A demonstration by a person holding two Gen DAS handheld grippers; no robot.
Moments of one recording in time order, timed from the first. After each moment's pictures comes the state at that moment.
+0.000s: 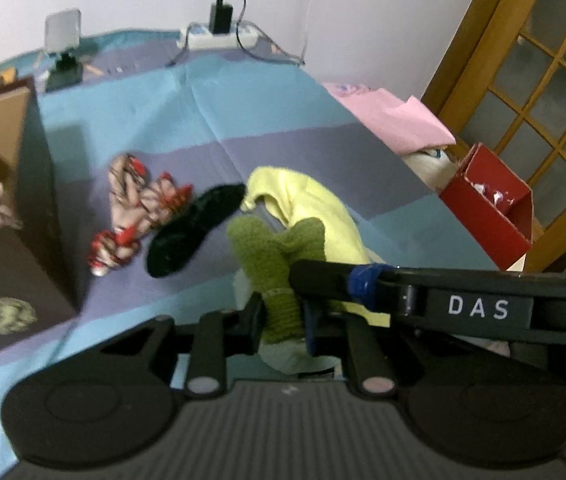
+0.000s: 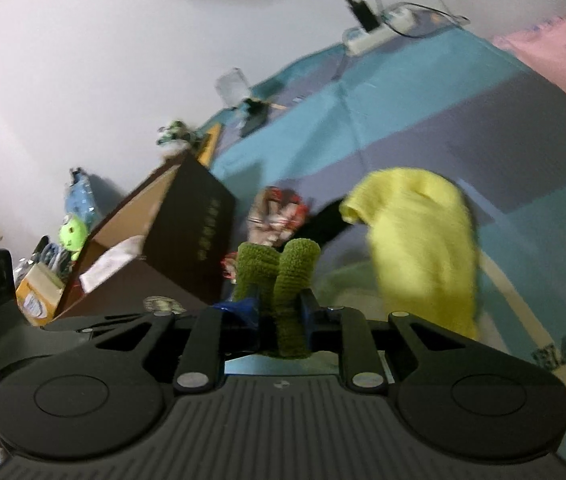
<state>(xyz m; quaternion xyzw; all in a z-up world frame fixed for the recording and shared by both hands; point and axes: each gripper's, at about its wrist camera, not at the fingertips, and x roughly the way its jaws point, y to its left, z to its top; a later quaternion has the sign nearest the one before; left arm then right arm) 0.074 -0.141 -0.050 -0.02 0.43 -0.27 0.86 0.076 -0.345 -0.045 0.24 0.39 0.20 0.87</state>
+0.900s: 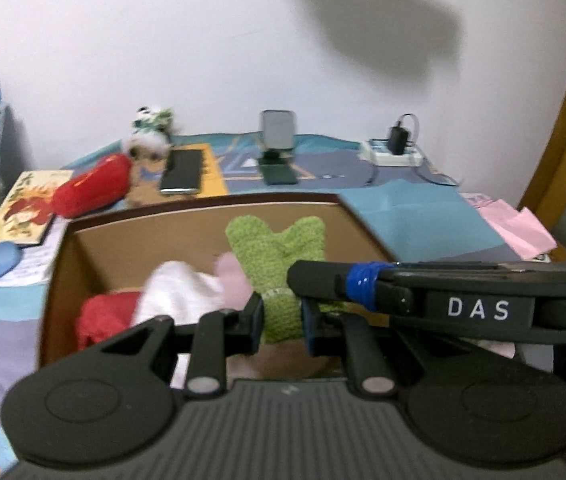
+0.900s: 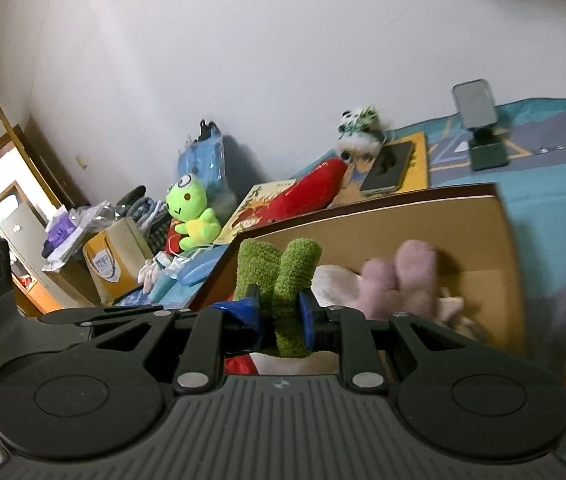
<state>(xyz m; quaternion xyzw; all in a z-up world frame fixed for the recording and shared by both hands) 0.101 0.118 0.023 -0.04 0.34 -0.12 0.93 0.145 -0.091 0.017 0.15 0.33 0.37 0.86</state>
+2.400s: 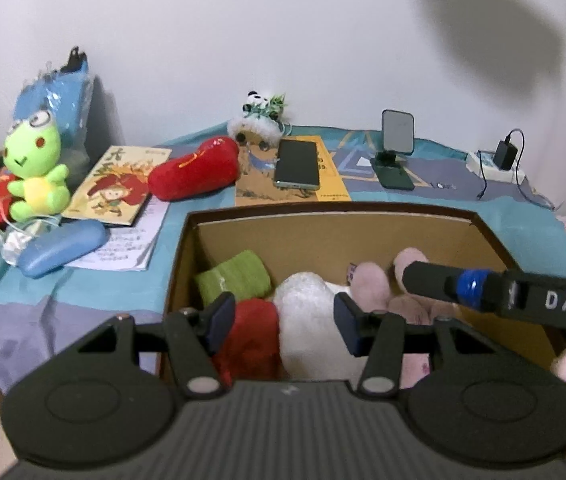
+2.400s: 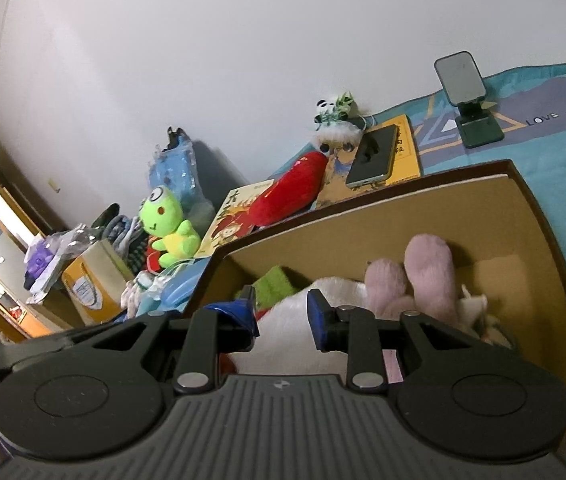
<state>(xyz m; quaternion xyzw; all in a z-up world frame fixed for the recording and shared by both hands) 0.129 0.172 0.013 -0.04 0.36 0.01 0.93 0.173 -0.062 0.004 0.18 0.36 0.33 0.86</state>
